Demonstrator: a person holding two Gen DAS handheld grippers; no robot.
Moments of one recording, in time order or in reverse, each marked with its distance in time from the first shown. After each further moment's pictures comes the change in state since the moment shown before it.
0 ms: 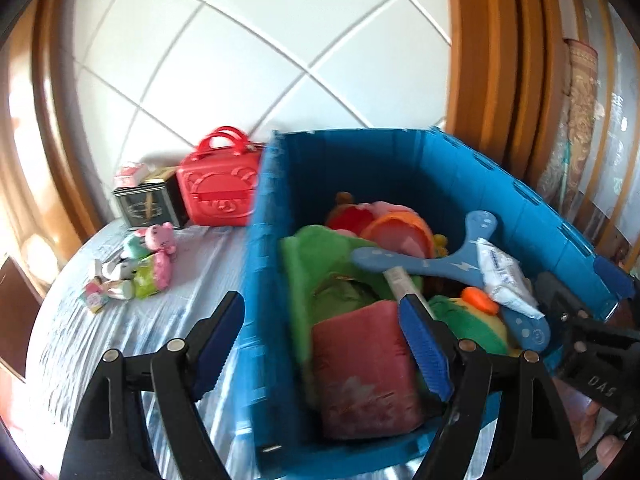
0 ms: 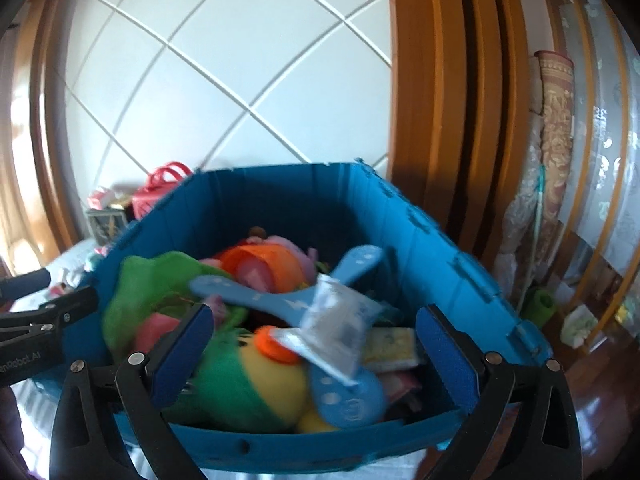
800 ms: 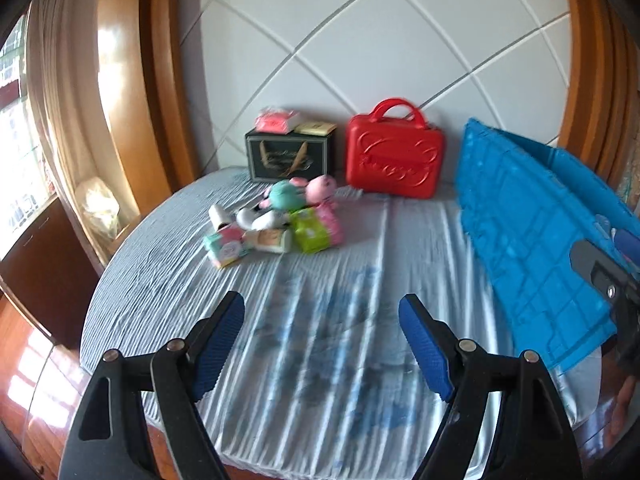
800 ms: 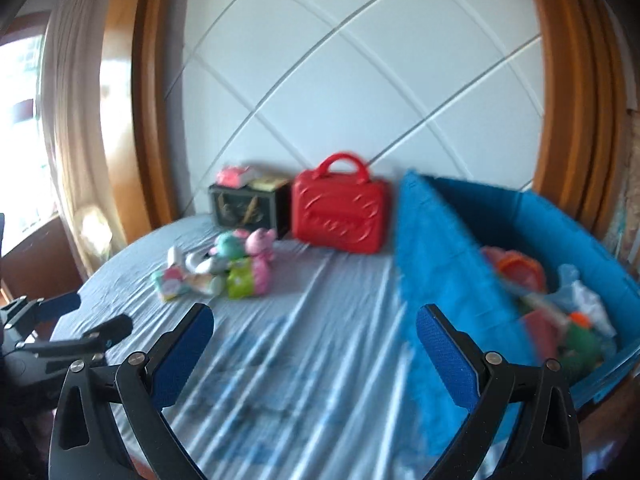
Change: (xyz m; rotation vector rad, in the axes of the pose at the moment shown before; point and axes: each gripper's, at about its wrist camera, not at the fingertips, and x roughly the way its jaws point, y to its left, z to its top) left arm -0.006 0.379 -0.086 -0.137 0.077 0.111; right arm -0.041 0.383 -0.035 -0.150 0.036 0.195
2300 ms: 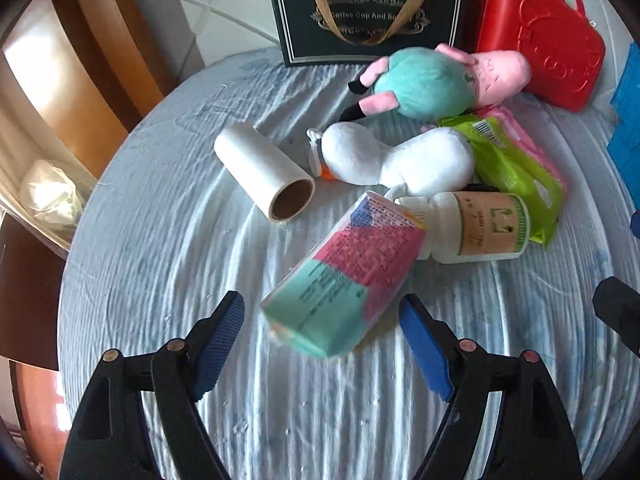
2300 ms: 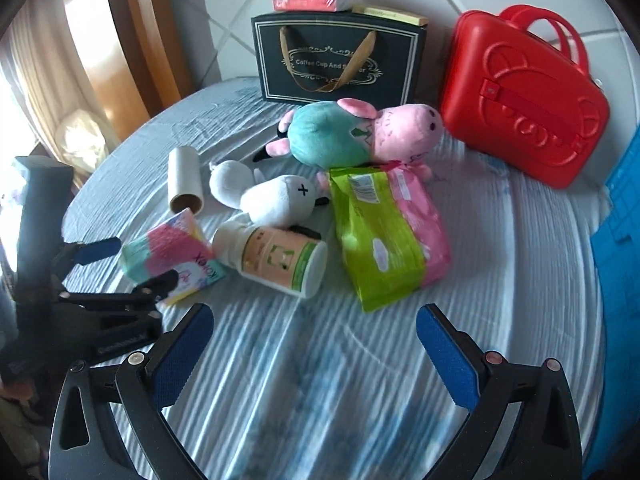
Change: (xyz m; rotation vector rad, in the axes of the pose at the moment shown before) left arm 0.419 0.216 0.071 0.158 0.393 0.014; right arm 0.421 0.208 0.012 -0.038 0.483 0.101
